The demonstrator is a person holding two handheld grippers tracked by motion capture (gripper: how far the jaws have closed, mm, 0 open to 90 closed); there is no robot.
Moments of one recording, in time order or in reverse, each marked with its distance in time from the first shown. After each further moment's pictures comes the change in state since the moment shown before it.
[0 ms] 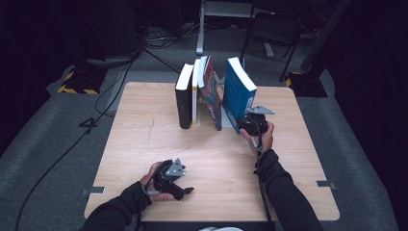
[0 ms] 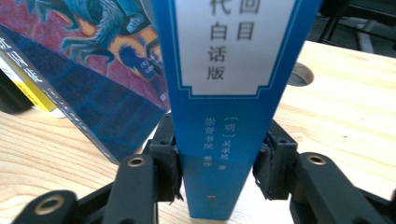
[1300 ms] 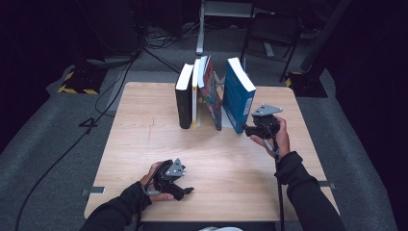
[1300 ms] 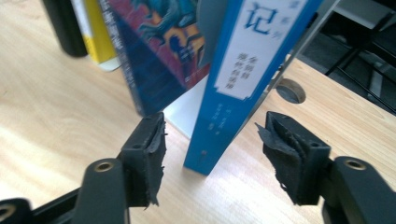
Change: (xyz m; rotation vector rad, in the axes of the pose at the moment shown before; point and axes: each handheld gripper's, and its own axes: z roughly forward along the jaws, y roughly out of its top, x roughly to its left) left arm 0.000 0.000 0.000 -0.001 0.001 0.000; right arm -0.001 0.024 -0.059 0.081 0.101 -0.292
